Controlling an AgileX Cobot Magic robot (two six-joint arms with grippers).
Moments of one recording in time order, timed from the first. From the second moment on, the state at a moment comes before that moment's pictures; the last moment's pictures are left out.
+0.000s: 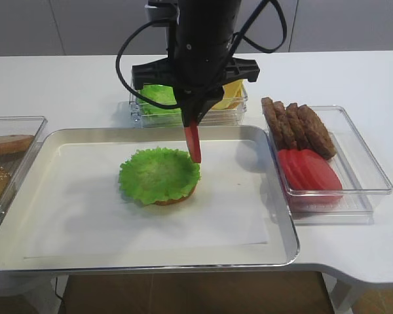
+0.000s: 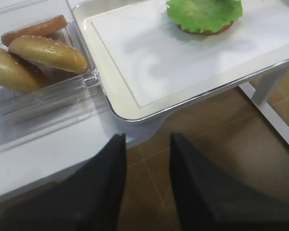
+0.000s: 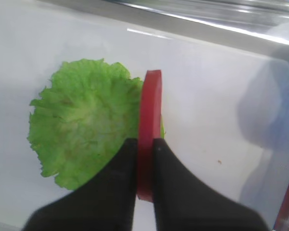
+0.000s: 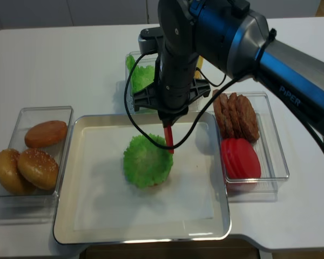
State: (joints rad) left arm -0.11 -0.02 -0.49 -0.16 1.19 0.17; right arm 0.72 1.95 -1.82 0.04 1.24 0.45
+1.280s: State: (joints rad) left arm -0.11 -0.02 -0.49 -0.16 1.19 0.17; right arm 0.72 1.97 -1.82 0.04 1.24 0.45
